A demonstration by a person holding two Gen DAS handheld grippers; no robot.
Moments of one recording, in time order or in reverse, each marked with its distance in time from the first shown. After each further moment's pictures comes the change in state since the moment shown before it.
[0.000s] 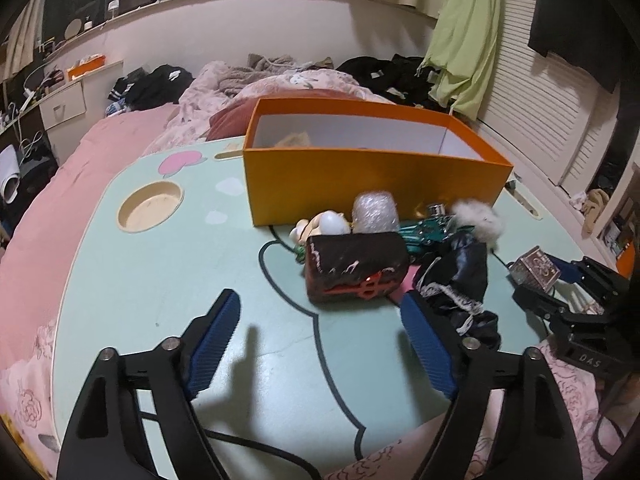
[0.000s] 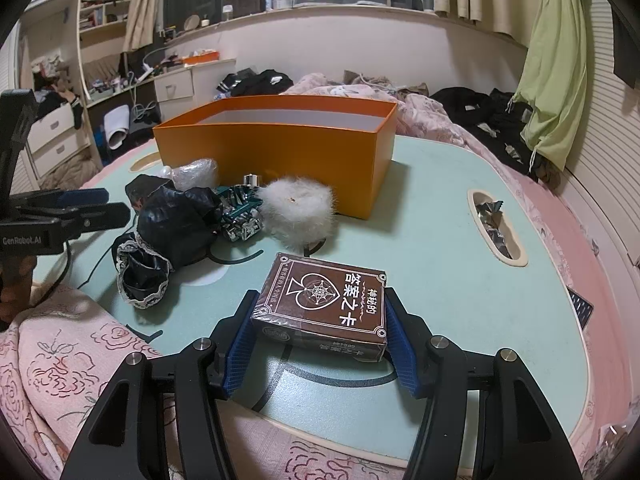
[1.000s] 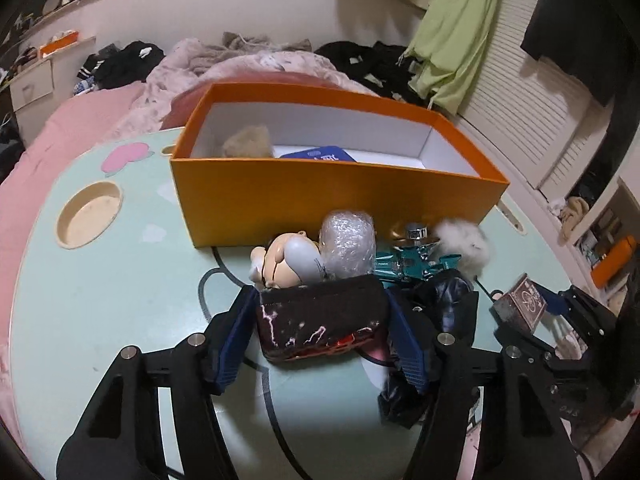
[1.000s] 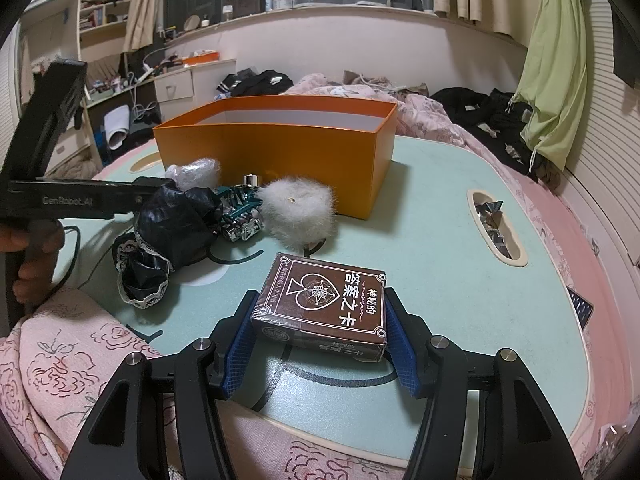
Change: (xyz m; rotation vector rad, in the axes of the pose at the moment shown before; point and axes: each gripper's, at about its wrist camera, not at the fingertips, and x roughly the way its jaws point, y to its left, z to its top) left arm 0.035 -0.008 0.023 -0.038 0.058 -0.128; right arm 0.001 -0.002 0.000 0.002 -0.003 0.003
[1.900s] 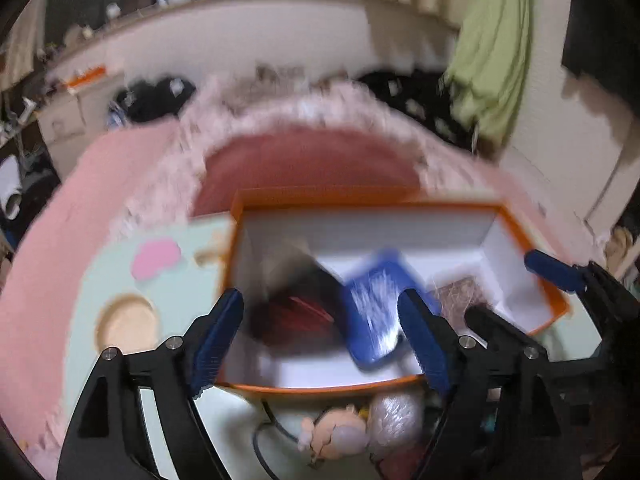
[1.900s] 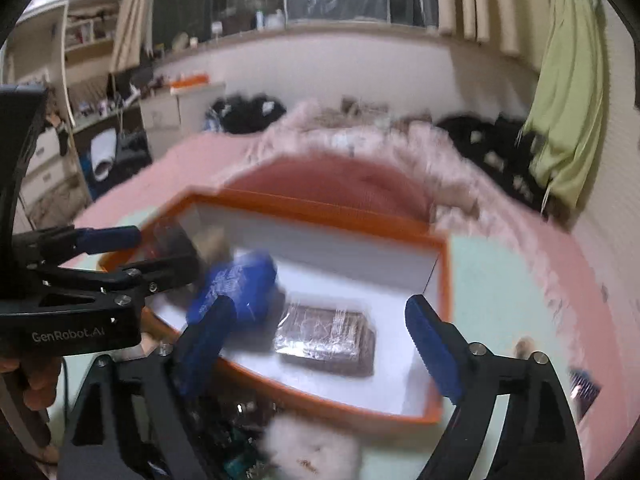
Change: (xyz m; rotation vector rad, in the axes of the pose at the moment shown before) left arm 0.029 0.009 0.088 0.021 -0.106 0.172; right arm 0.070 0.010 0.128 0.030 -0.102 -0.004
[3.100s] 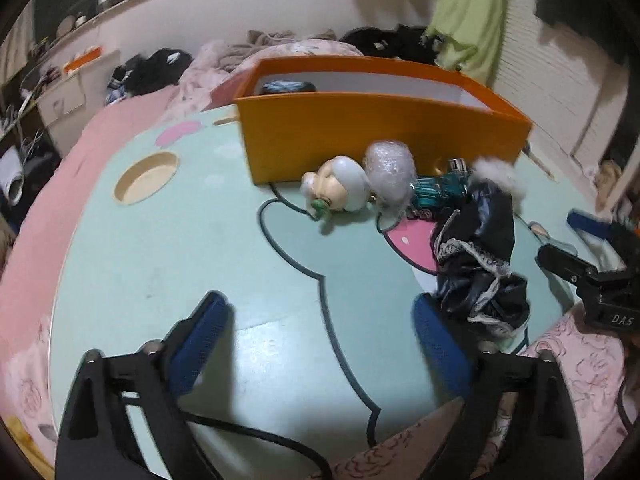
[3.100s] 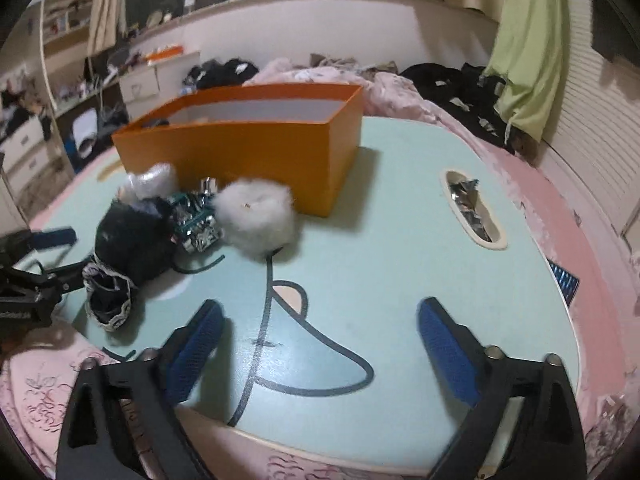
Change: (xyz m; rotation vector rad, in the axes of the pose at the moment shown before) left arm -0.048 -0.003 -0.124 0.078 0.150 -0.002; right arm -0.065 -0.018 -0.111 0.017 0.189 -0.081
